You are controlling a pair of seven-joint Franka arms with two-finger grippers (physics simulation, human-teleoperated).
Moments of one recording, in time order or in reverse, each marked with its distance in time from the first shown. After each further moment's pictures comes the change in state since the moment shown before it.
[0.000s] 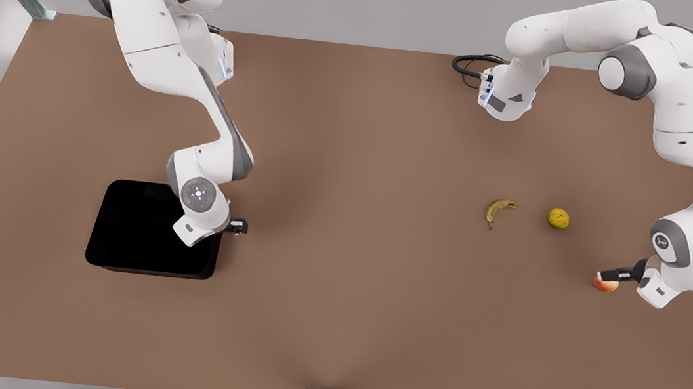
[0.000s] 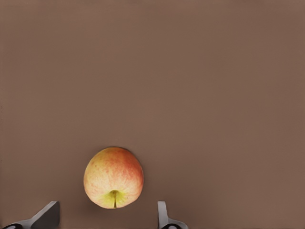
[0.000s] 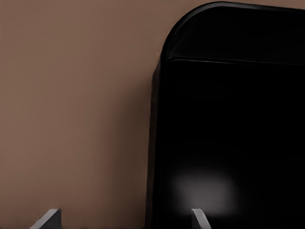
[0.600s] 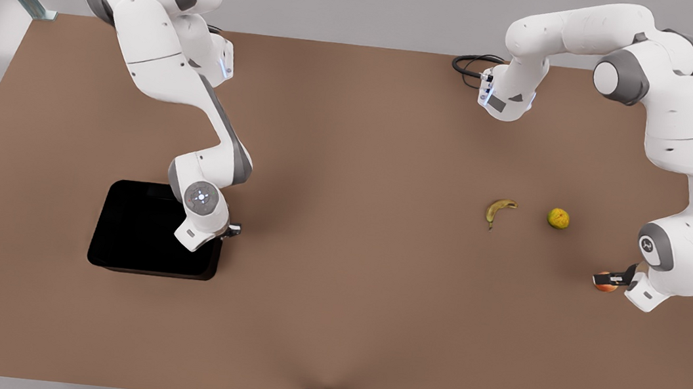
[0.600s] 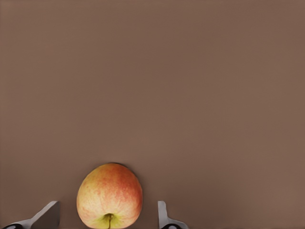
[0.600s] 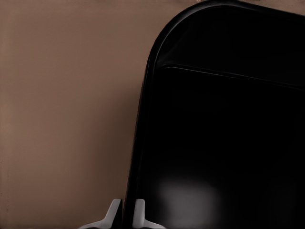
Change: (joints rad) left arm -0.033 0.033 0.007 0.004 0.073 0.046 -0.014; right arm 0.002 0.007 -0.021 0.002 -0.052 0.039 -0.061
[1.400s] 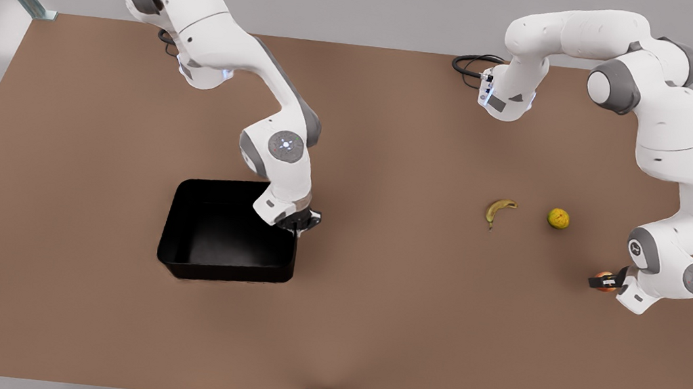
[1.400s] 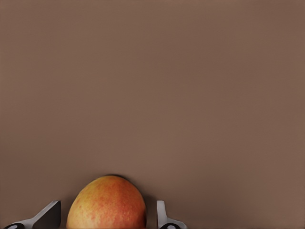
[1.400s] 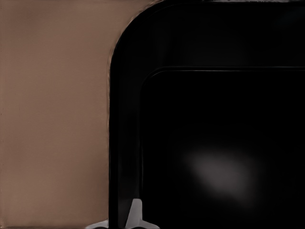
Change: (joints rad) left arm -0.043 0.051 0.045 0.005 0.005 0.042 -0.073; right arm 0.303 -0.028 0.000 0.202 0.021 0.039 0.353
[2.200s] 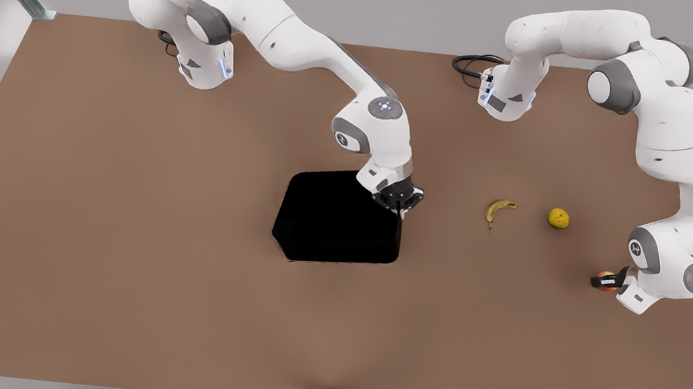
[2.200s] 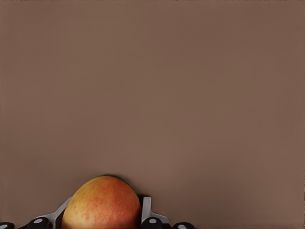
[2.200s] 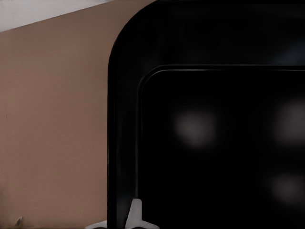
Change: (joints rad) left arm 0.002 -0.002 -0.002 0.000 -0.001 -0.003 0.006; right arm 0.346 0.298 -0.048 0.448 -0.004 0.096 0.395
